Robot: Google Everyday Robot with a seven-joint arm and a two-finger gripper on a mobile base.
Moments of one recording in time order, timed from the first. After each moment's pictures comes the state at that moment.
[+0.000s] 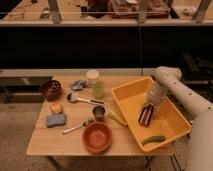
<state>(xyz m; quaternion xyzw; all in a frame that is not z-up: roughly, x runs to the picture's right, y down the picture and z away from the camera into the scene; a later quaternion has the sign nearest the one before) 0.266 0.134 0.870 -0.30 -0.32 -0.45 0.78</state>
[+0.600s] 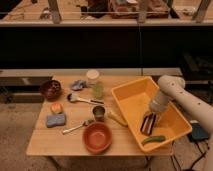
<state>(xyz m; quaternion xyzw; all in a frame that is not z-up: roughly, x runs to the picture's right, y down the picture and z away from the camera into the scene) 0.266 0.181 0.835 -0.29 -0.33 -0.46 0.77</state>
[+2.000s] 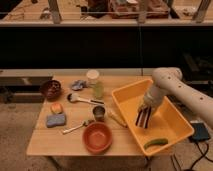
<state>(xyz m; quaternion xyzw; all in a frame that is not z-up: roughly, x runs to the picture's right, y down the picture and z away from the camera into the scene) 0.224 0.113 0.798 -0.24 -0.30 -0.53 0.76</state>
